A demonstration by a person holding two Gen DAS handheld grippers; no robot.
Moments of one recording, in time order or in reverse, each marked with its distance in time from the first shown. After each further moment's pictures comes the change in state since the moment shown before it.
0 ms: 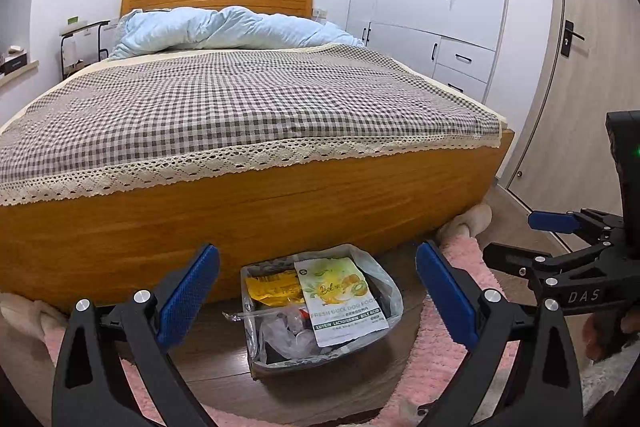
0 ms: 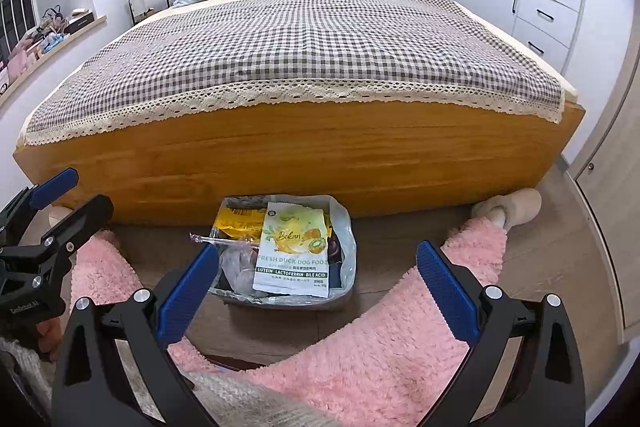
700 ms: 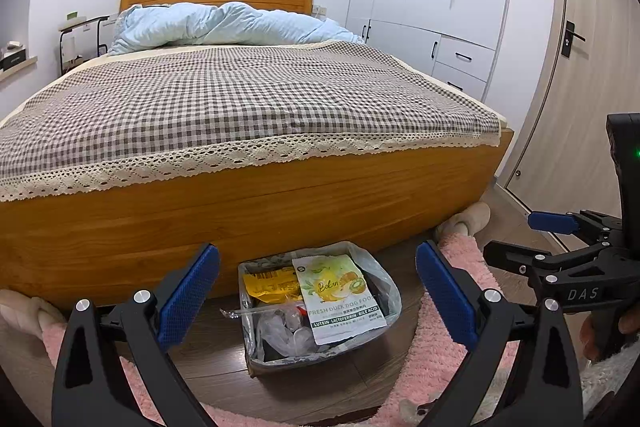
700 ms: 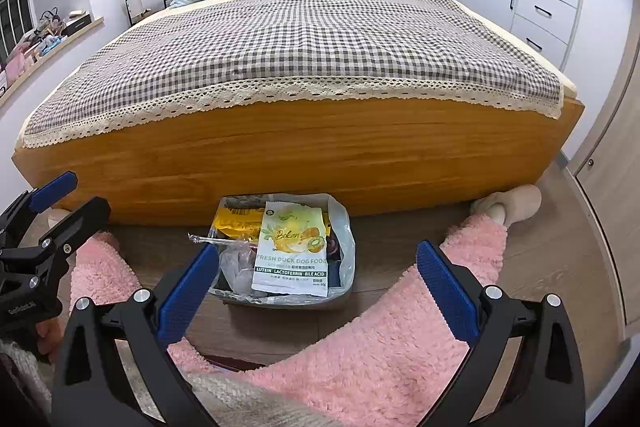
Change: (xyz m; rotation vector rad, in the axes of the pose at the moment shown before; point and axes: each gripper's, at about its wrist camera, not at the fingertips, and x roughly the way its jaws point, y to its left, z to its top) left arm 0.003 0.001 -0.001 -0.007 0.012 -0.004; right arm 0.001 -0.003 0.000 0.005 -0.002 -0.005
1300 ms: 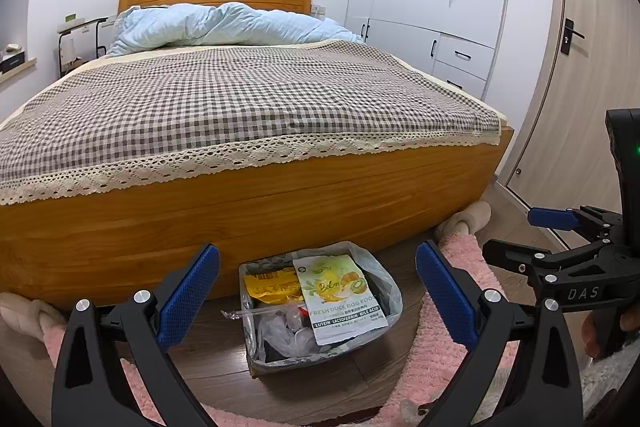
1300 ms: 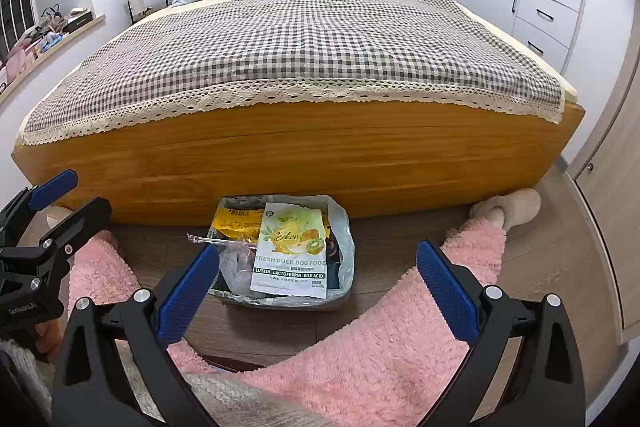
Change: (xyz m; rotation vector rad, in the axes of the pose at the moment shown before) left arm 0.002 -0.001 0.001 0.010 0.003 0.001; right arm 0.002 0.001 0.002 -0.011 0.001 0.000
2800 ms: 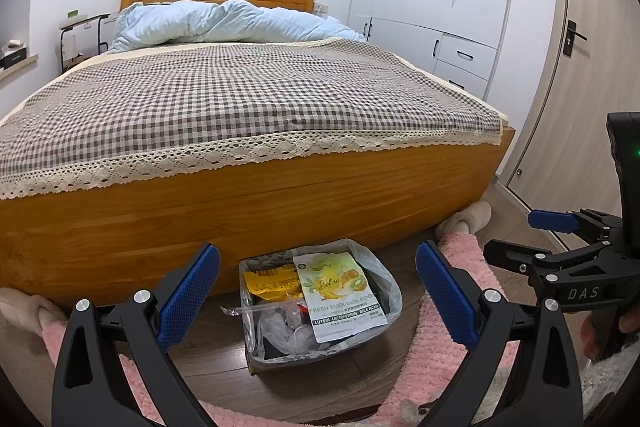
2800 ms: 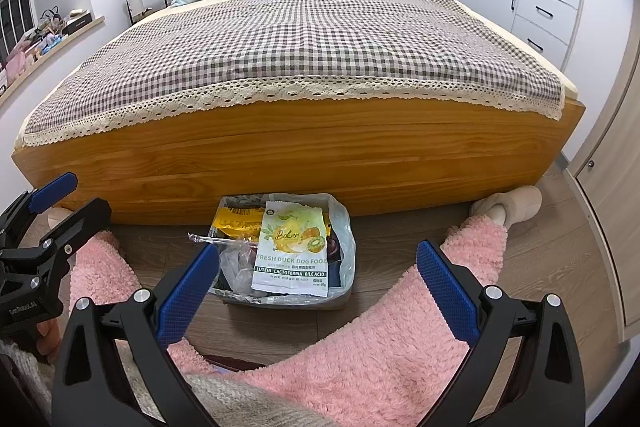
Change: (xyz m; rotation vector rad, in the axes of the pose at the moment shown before) left arm 0.000 0.002 -0.002 -0.011 0.005 -0.001; right arm 0.002 0.001 -0.002 0.007 0.005 0.004
